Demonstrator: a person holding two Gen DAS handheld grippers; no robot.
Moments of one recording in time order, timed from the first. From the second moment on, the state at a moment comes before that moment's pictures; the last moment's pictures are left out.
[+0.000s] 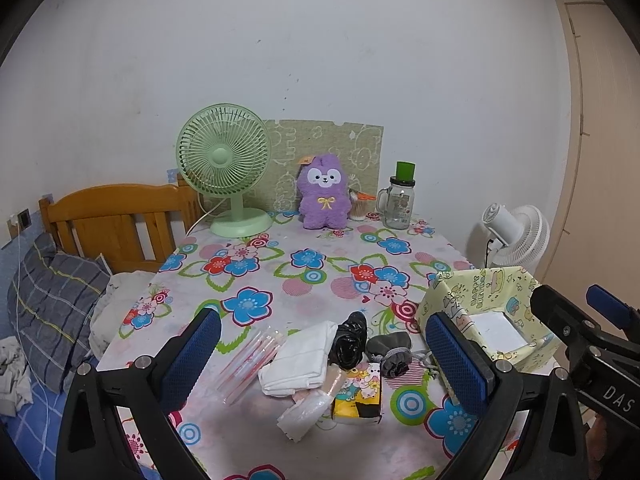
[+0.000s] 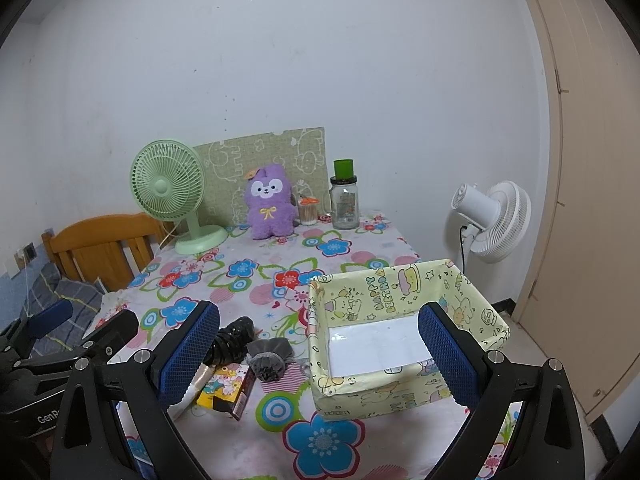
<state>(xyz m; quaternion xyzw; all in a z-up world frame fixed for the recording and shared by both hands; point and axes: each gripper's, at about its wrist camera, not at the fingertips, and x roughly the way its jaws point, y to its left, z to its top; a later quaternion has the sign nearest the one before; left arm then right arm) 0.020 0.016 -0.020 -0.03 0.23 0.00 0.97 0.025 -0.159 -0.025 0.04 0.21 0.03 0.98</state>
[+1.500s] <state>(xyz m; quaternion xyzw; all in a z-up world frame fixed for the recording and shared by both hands) 0.066 0.053 -0.055 -0.01 0.29 0.01 0.96 0.079 -0.108 -0.054 0.02 0.27 0.05 0.96</state>
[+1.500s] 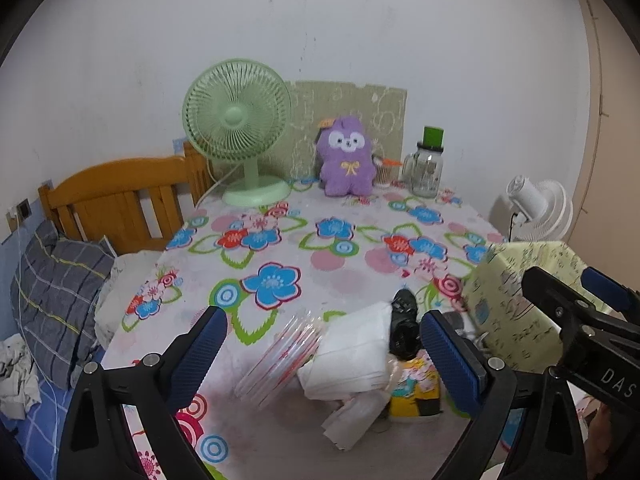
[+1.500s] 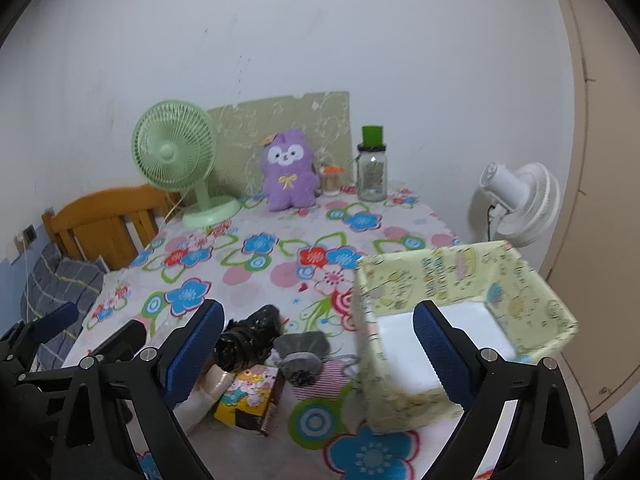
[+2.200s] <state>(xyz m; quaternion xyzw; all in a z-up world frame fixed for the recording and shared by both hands) 0.123 0.091 -0.115 -0.02 0.37 0.02 0.93 0.144 -0.045 -0.114 0.01 0.37 0.07 0.93</state>
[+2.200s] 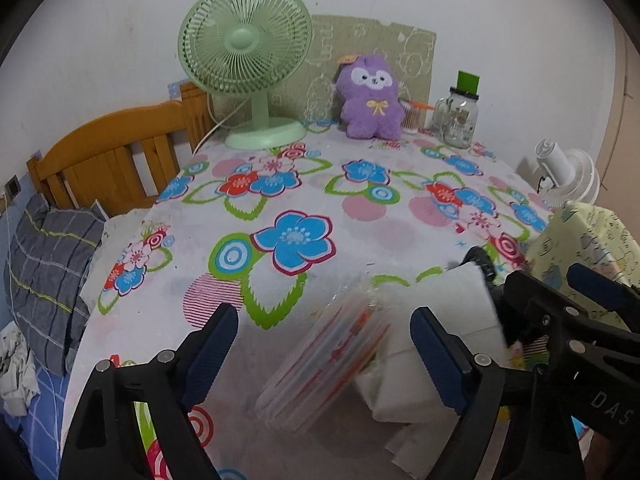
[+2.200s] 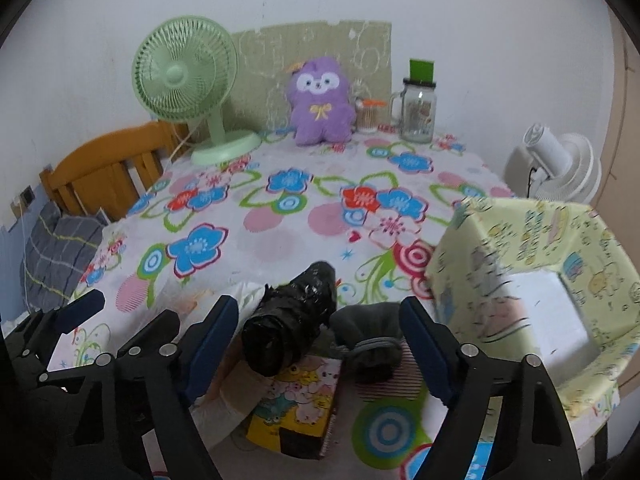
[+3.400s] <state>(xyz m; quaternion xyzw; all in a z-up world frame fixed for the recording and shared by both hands) 0.138 0.080 -0.122 -0.02 0.39 -0.03 0.92 0.169 -0.036 -0.127 0.02 0.41 0.08 0.91</state>
